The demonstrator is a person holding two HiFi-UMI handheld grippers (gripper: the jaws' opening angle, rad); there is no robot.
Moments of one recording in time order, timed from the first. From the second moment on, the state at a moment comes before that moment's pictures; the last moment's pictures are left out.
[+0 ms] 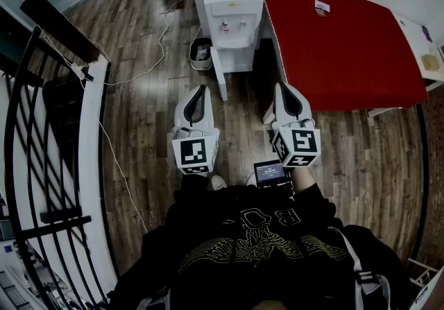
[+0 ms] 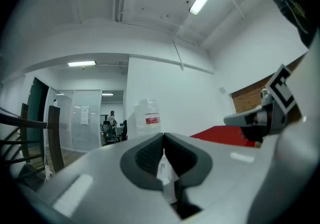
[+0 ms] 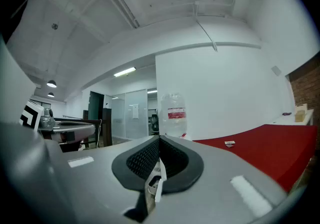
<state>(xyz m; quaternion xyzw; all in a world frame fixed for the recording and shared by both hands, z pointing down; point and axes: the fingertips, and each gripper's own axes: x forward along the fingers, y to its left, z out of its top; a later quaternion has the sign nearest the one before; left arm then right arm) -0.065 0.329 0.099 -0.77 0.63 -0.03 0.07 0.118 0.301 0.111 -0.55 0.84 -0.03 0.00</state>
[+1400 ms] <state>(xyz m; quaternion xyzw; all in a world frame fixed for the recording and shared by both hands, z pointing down) -0.093 0.164 0.116 -0.77 0.64 -0.03 0.06 0.092 0.136 0.140 -0.55 0.84 -0.05 -0.01</state>
